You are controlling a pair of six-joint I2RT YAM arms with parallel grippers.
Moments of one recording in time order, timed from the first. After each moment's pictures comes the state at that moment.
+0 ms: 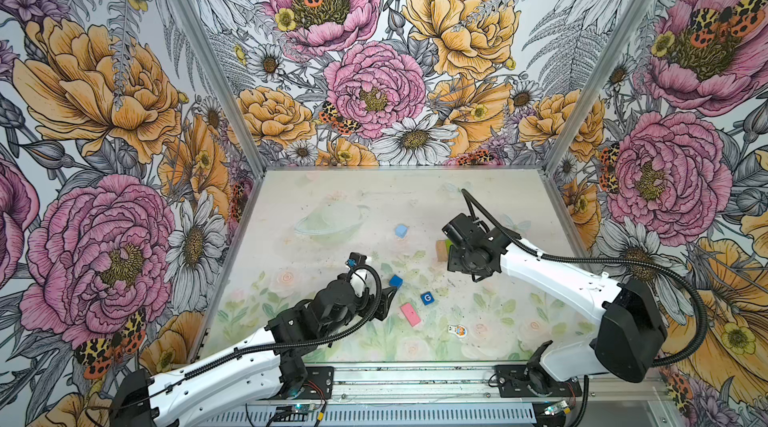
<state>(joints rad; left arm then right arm) -0.99 0.70 0.43 -0.18 -0.25 -0.48 0.65 1.47 1.14 -0.93 0.23 0.75</state>
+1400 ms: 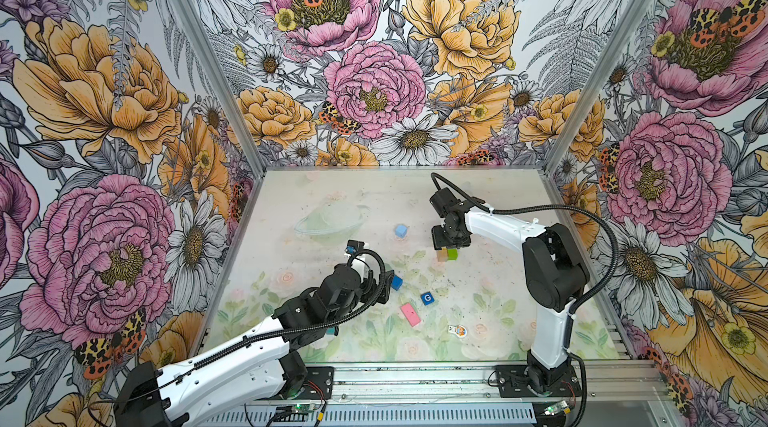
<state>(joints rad) -0.92 0.82 0.51 -0.19 -0.32 -0.51 0.49 1.95 1.45 -0.84 0.08 0.37</state>
